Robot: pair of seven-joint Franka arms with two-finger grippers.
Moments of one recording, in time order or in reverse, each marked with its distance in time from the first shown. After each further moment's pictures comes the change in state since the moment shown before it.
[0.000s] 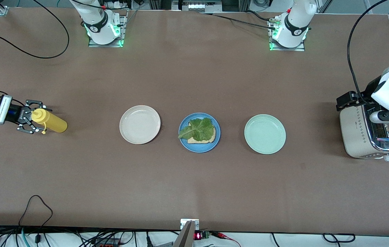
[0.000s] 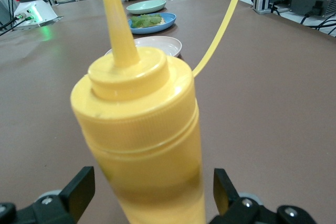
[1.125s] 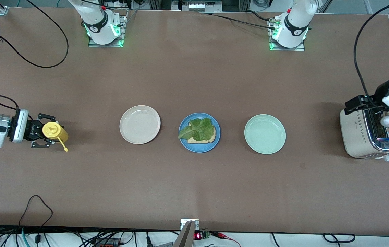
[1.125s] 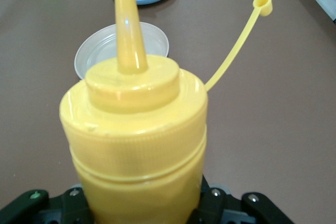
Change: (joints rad) left arm 0.072 0.023 0.021 0.000 -0.006 0.019 0.057; right arm 0.325 -0.208 0.040 0.043 -0.200 0.201 0.341
